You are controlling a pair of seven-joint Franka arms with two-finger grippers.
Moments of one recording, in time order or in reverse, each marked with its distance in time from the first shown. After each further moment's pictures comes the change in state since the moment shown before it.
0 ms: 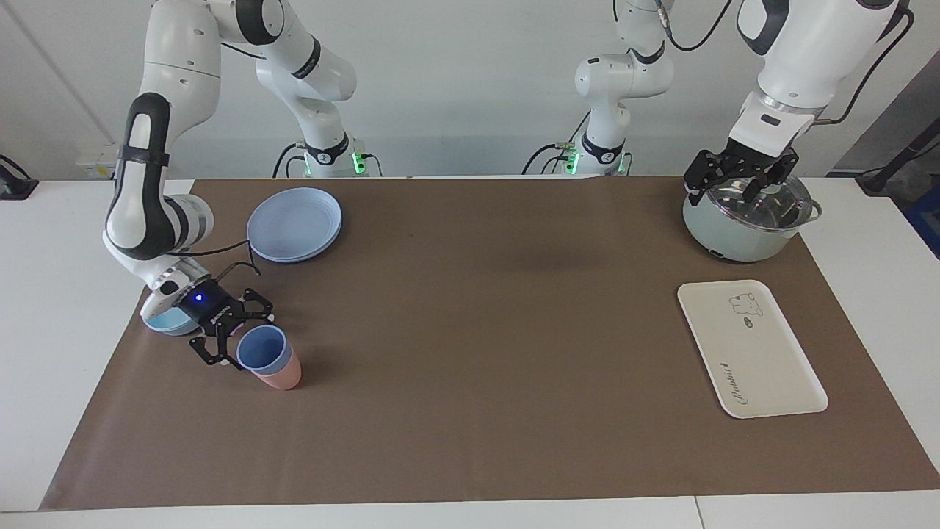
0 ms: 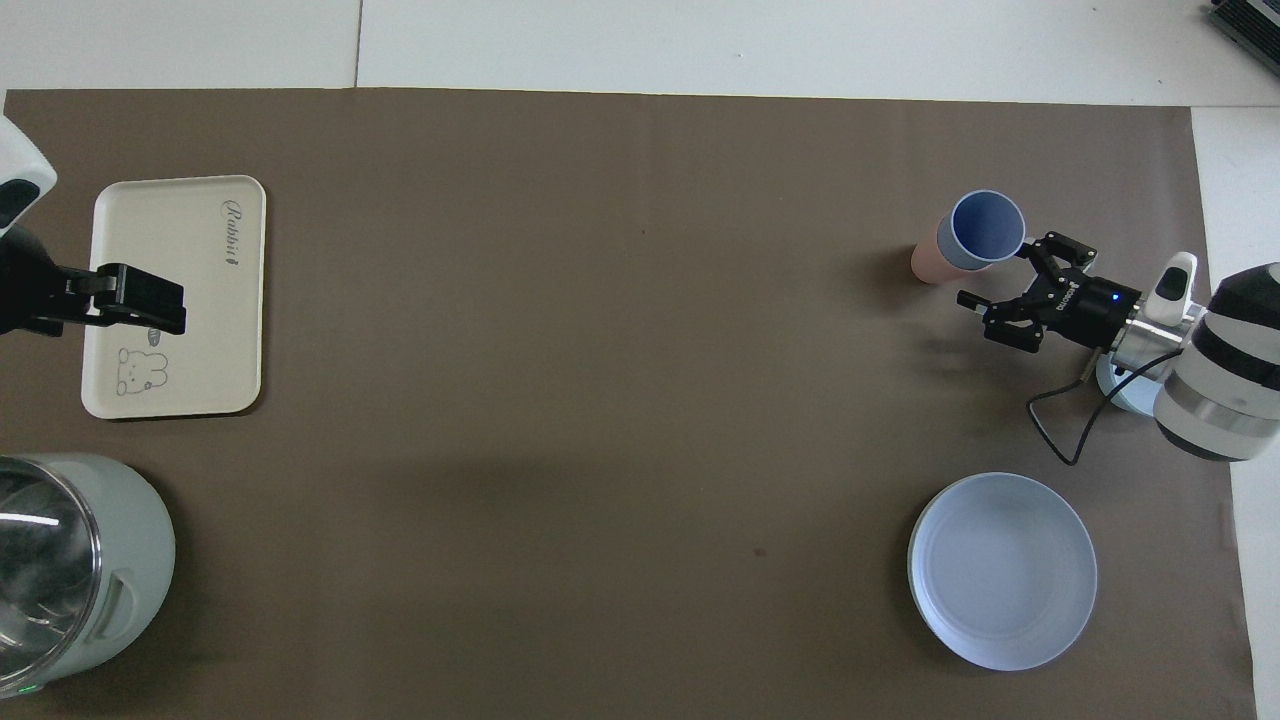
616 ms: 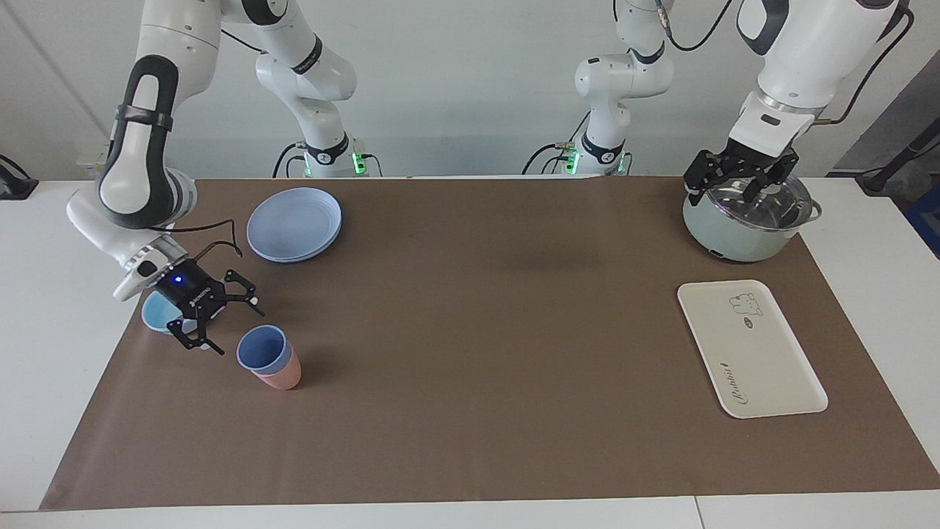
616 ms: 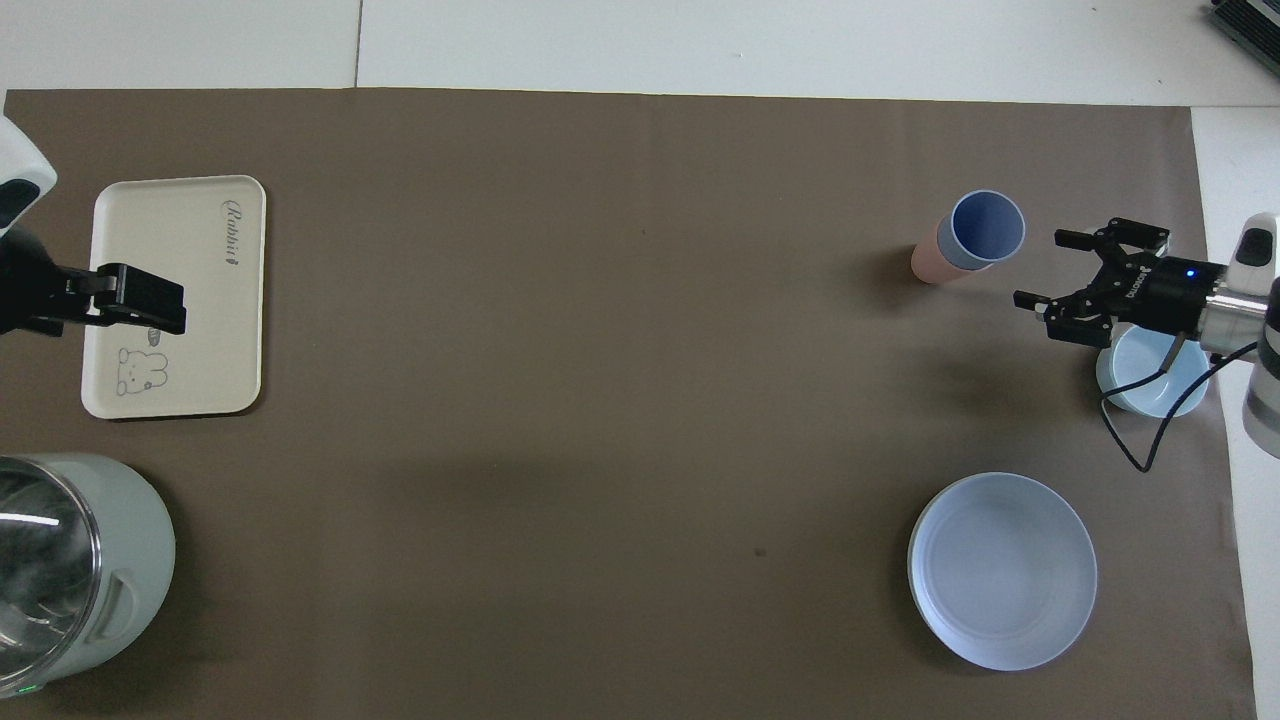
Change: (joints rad) left arm 0.000 0.000 0.000 0.000 0.000 0.000 0.000; right arm -0.012 -0.089 -0.014 -0.002 -0.212 0.030 0.167
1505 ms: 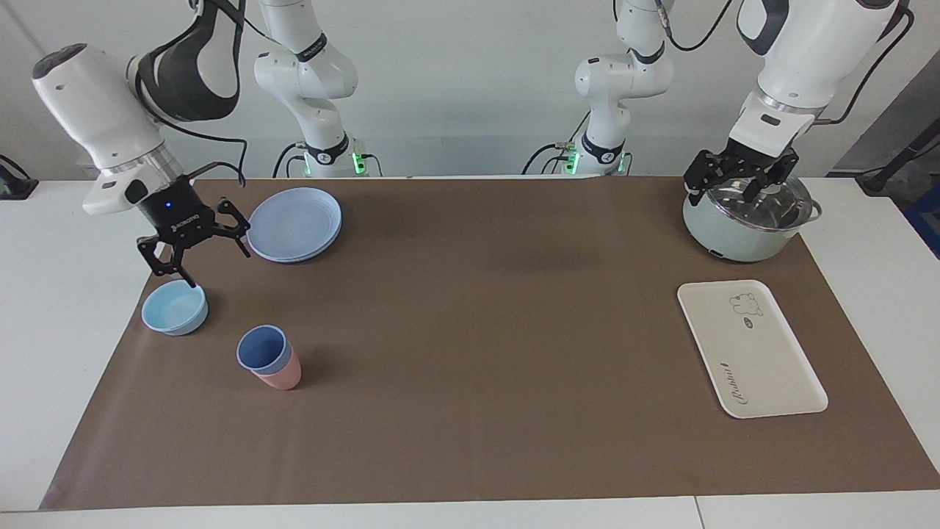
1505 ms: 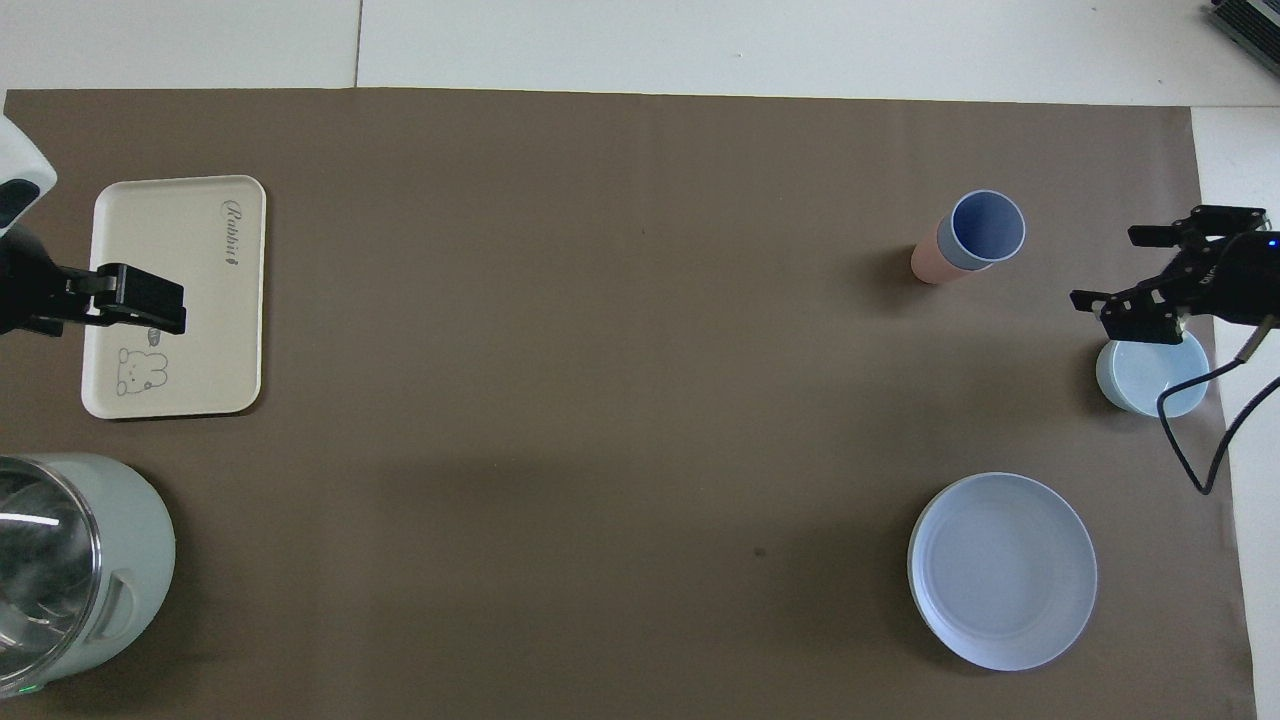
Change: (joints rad) left arm 0.000 0.000 0.000 0.000 0.000 0.000 0.000; right arm 0.061 -0.274 0.001 0.048 -0.681 -0.003 0.682
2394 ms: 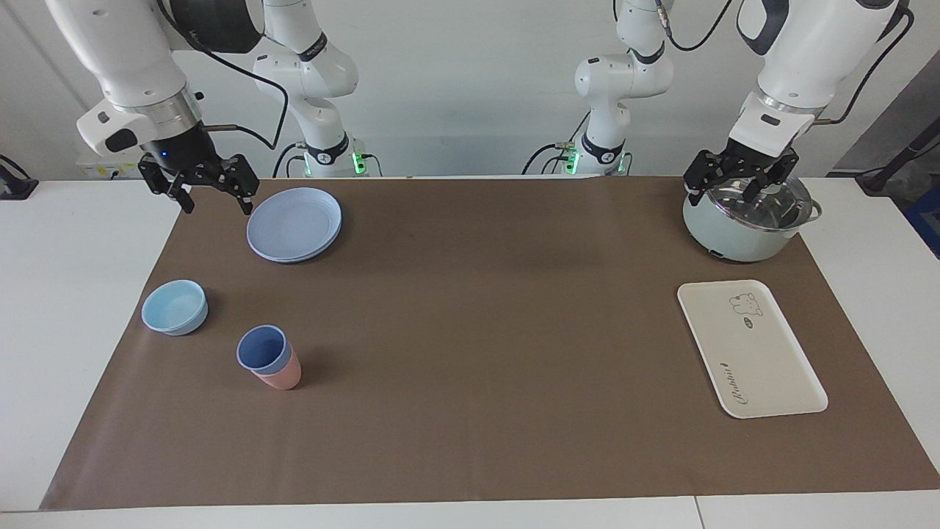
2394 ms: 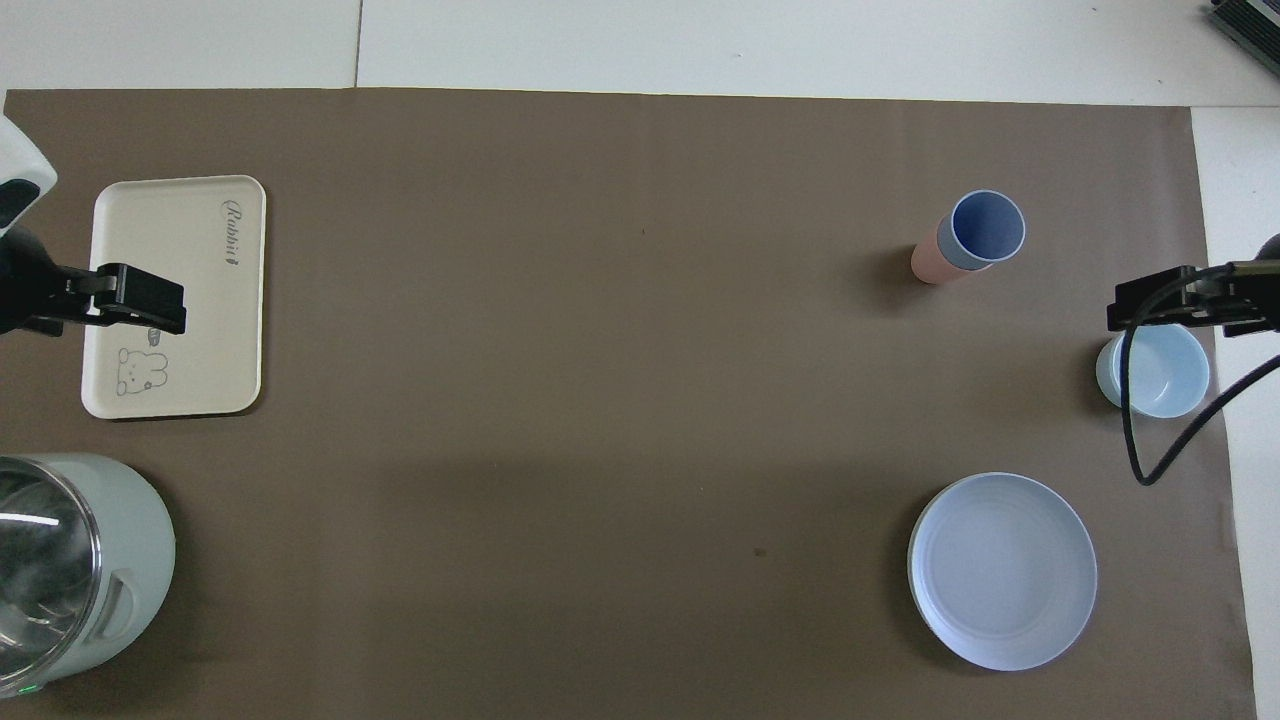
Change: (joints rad) left arm 0.000 0.000 0.000 0.000 0.000 0.000 0.000; right arm 0.201 -0.071 0.010 0.303 -0.579 -0.473 1.267
